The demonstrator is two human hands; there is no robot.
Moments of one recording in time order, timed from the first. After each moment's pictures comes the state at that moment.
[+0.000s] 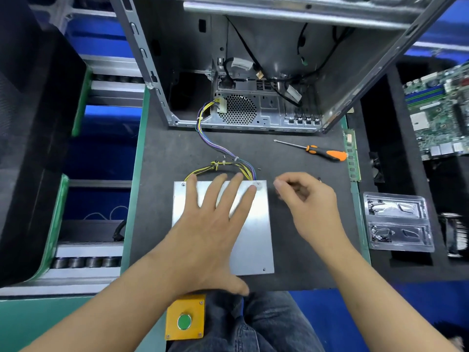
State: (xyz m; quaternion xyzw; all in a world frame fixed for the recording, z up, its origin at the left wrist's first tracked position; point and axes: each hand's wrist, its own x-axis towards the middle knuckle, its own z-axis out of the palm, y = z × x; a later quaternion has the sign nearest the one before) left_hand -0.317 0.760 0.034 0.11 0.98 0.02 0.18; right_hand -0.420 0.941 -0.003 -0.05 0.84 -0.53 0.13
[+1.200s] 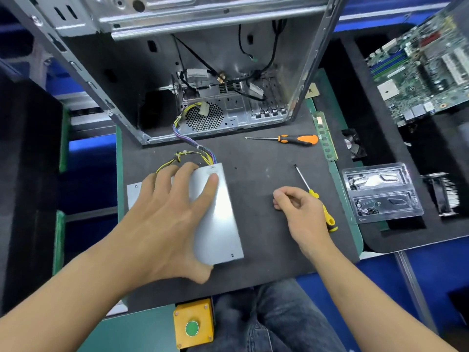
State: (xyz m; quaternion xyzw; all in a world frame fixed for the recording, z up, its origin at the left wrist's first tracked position) left_hand -0.333 0.747 0.084 0.11 0.98 -0.03 0.18; right_hand -0.396 0.984 -0.045 0.13 0.75 -0.63 0.15
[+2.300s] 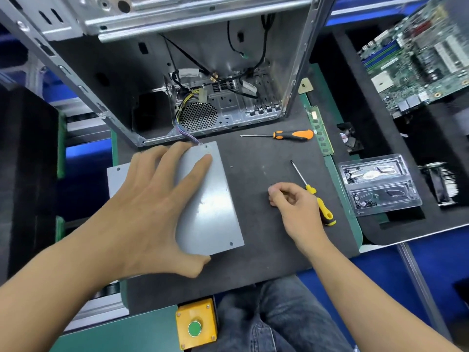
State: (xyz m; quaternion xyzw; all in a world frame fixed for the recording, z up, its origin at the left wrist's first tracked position) left_hand -0.339 0.732 0.098 0.13 0.98 0.04 0.14; right_hand -0.394 0.979 -0.047 0.14 0.75 -0.63 0.14
